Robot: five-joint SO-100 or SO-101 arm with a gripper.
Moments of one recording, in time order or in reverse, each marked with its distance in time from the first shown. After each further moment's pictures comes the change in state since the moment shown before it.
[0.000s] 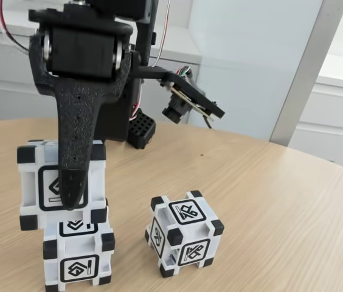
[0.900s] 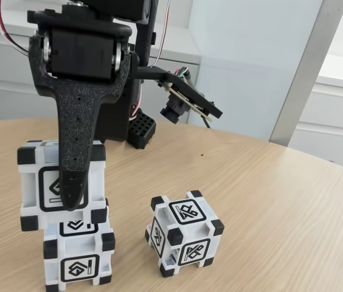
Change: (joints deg) arm 0.3 -0.3 0.1 0.1 -0.8
